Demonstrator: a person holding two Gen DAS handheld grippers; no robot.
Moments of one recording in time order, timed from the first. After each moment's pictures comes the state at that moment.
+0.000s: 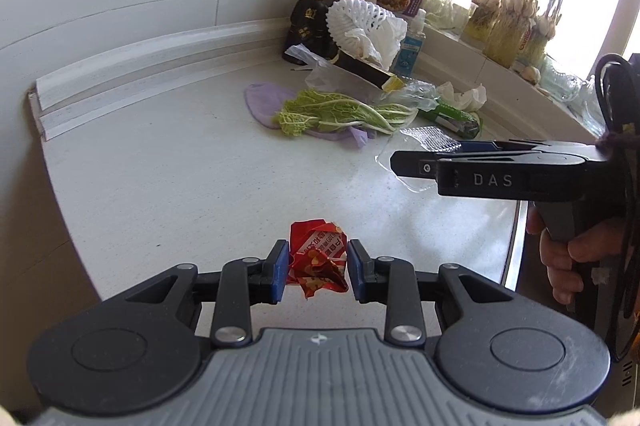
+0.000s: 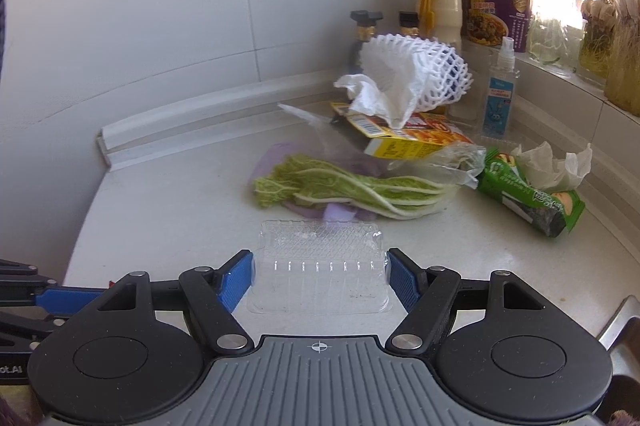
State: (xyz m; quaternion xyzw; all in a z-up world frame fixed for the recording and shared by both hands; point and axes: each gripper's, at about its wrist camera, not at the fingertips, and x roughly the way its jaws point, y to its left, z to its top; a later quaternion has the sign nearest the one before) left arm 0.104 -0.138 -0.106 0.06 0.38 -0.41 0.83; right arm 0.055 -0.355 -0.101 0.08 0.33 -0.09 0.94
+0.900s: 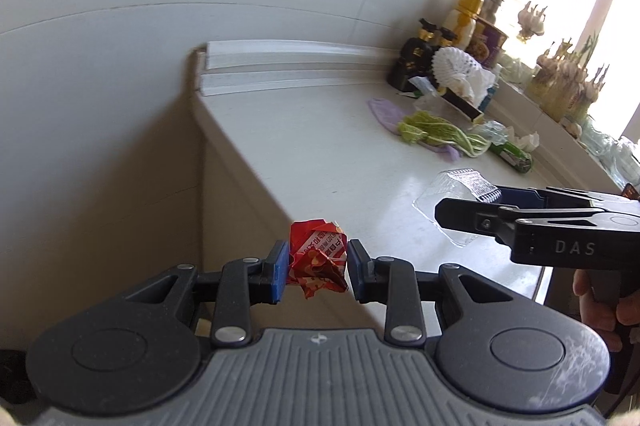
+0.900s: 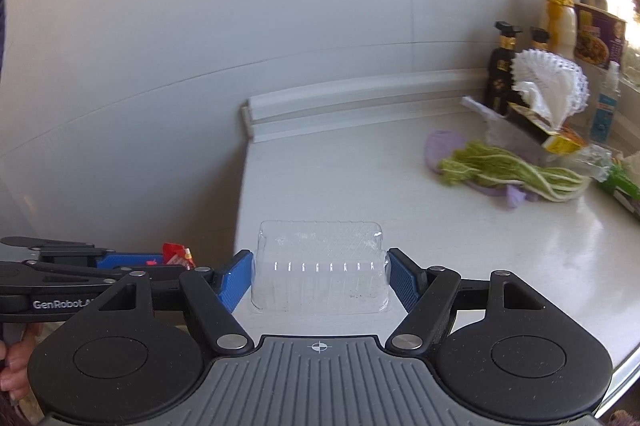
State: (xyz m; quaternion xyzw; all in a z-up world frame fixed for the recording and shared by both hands) left arm 0.106 -0.003 -0.104 -0.02 0.38 -0.33 0.87; right arm 0.057 -0.202 -0.080 0.07 0.34 0.00 0.94
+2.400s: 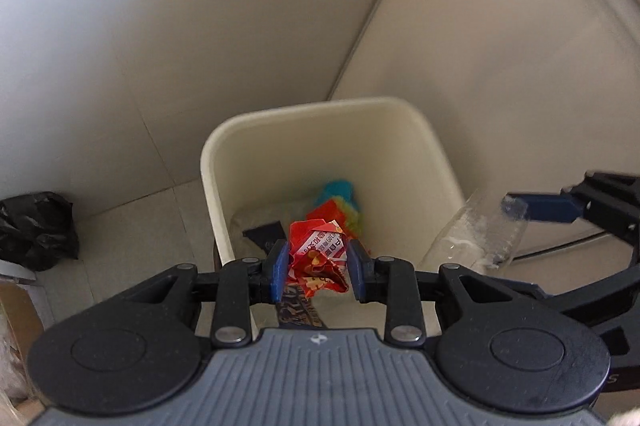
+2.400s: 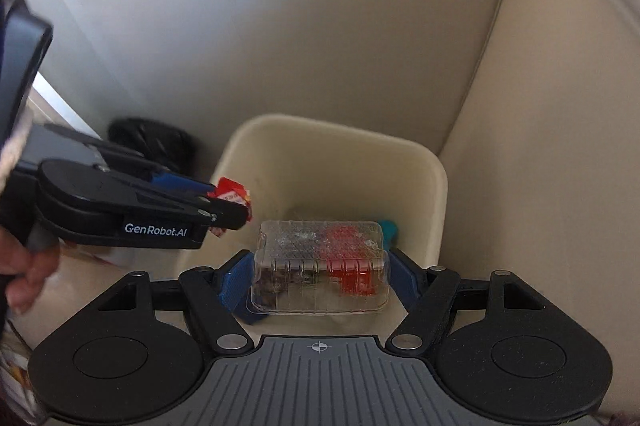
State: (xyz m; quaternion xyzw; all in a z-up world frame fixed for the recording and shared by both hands) left arm 0.150 0.128 -0.337 0.02 0.58 -0.23 0.78; right arm 0.120 0.009 -0.321 -0.04 0.55 0.13 0.82
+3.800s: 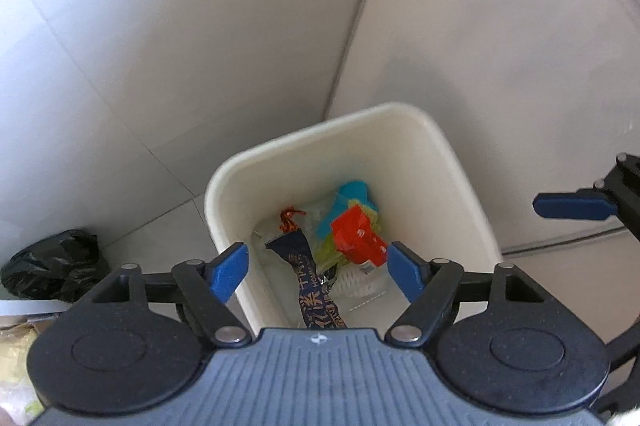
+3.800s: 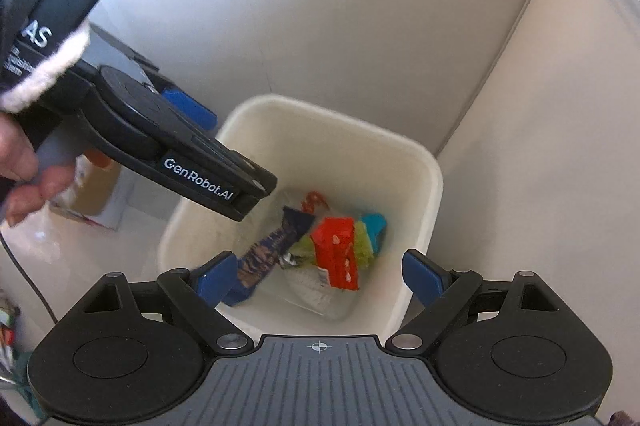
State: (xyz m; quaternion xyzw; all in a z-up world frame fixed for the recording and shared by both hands) left arm 0.170 0.111 -0.302 0.09 0.58 -0.23 0.77; right arm 0.099 0.008 -0.303 -0.08 0.56 0.16 0.81
